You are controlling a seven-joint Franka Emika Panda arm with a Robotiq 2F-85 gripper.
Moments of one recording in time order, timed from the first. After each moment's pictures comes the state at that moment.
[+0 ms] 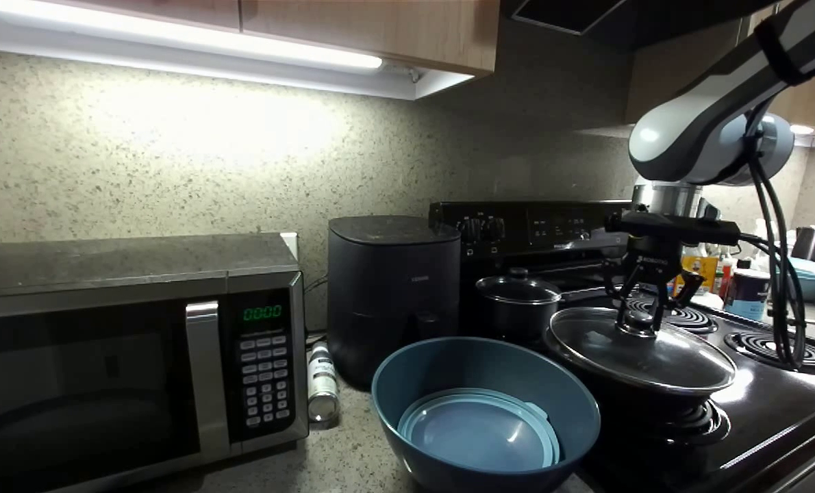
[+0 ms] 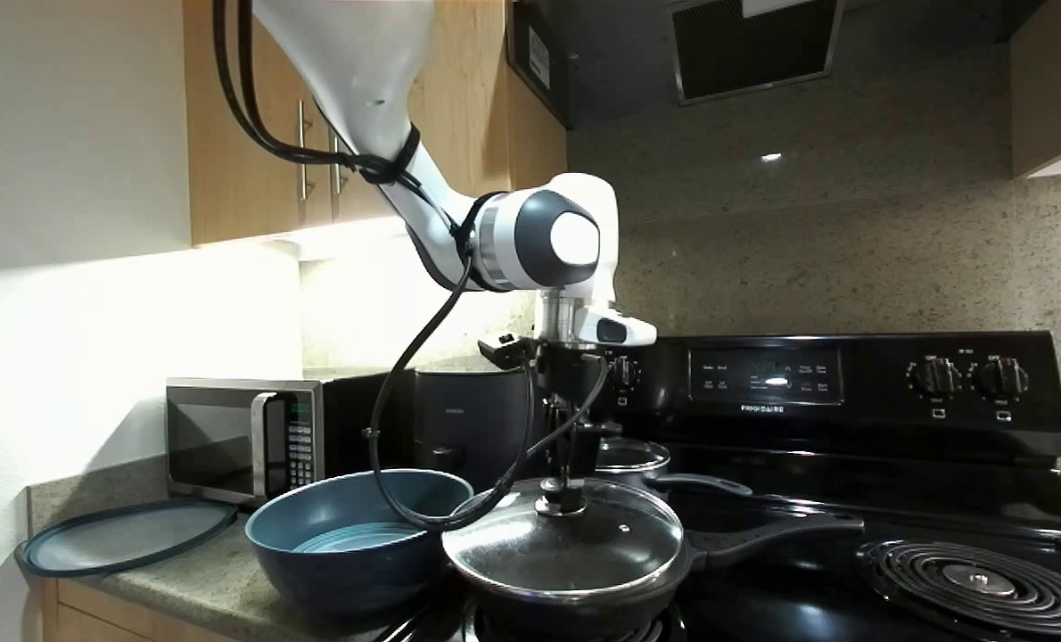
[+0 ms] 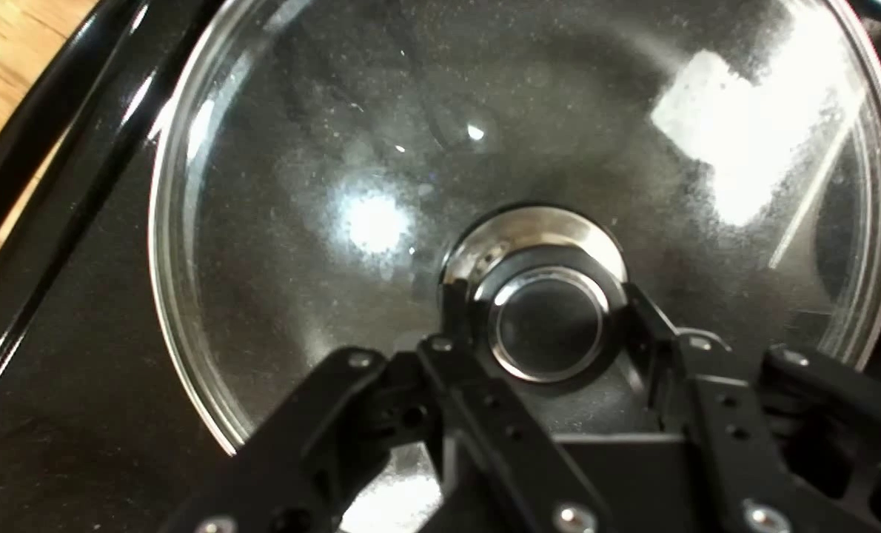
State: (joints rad) arm -0.11 0.00 -0.14 -2.21 0.09 2.19 0.64
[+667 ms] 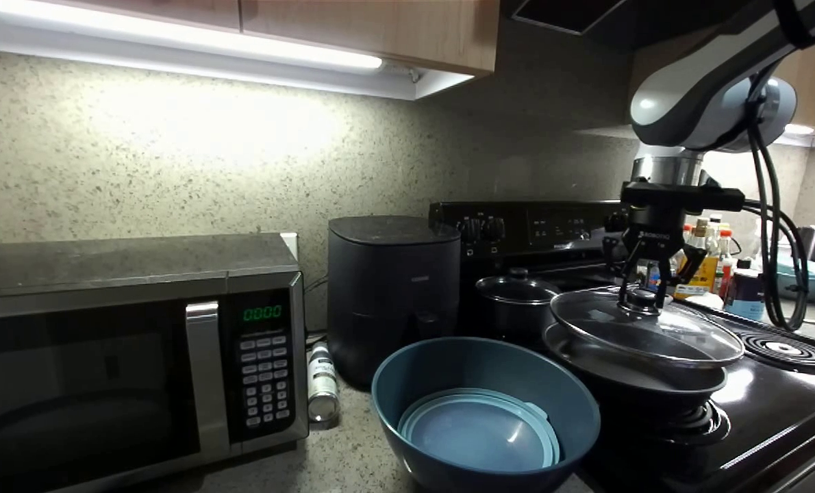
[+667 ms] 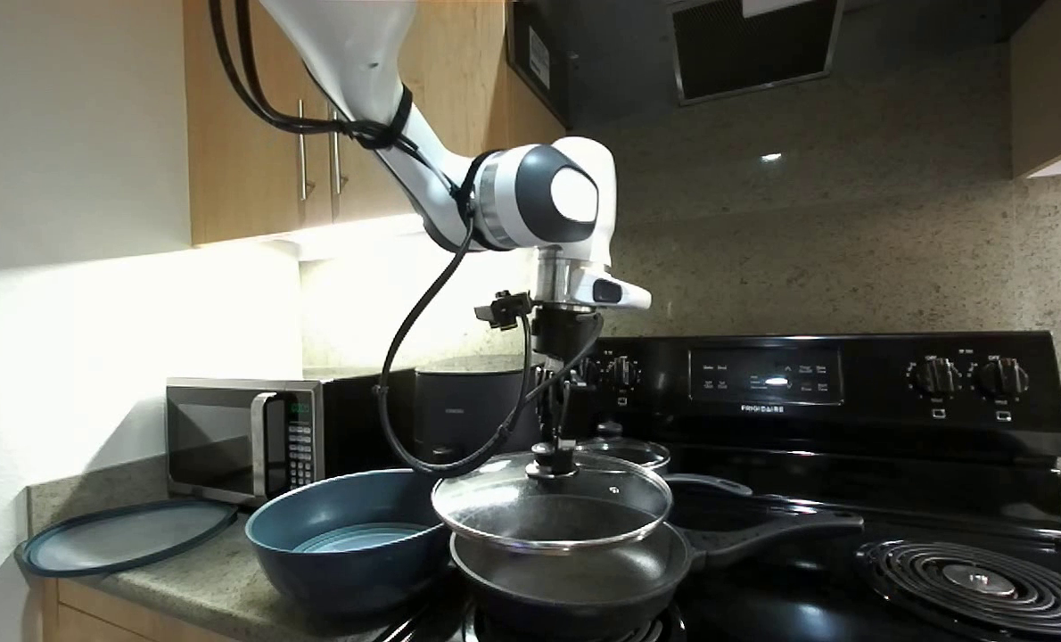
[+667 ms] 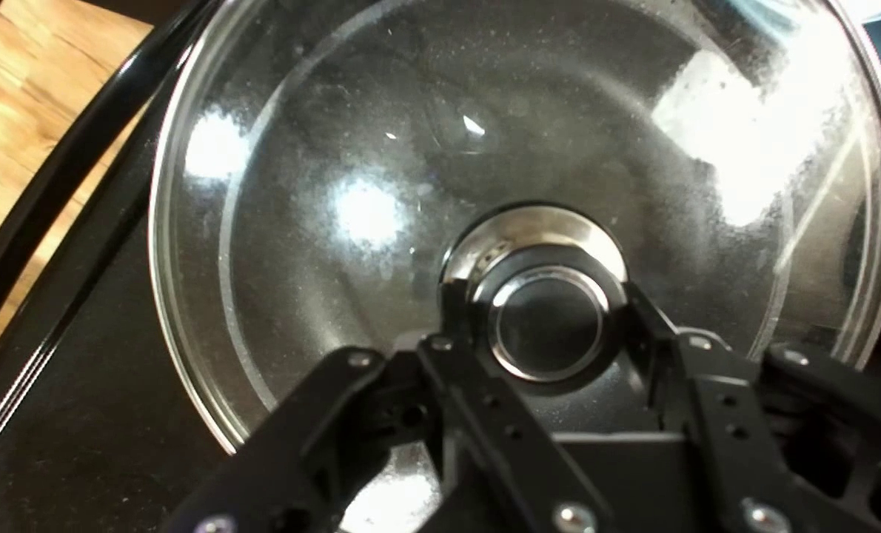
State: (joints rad) arm -0.11 -0.04 -0.13 -2.14 0.09 2.04 0.64
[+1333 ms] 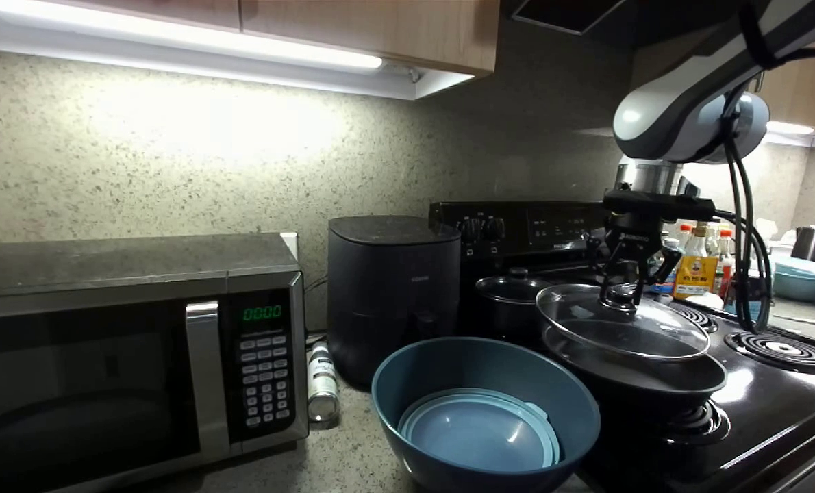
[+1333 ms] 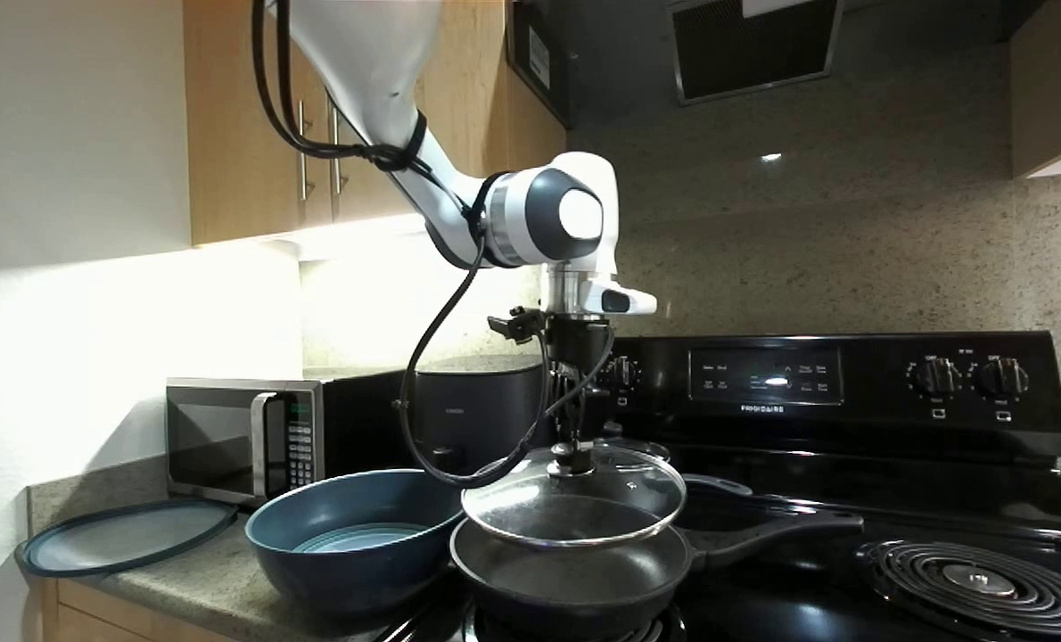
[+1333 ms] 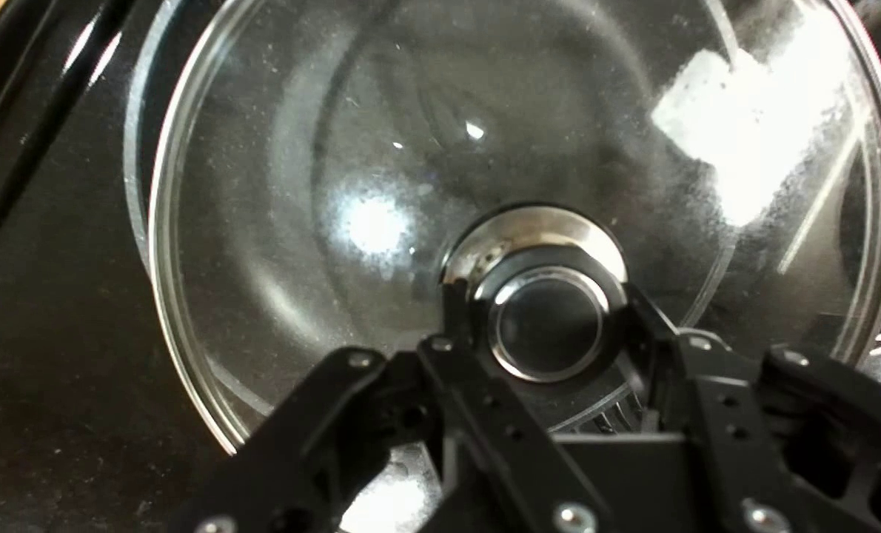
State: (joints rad) arm -0.11 0.04 -0.12 -2.09 0.09 2.14 0.65
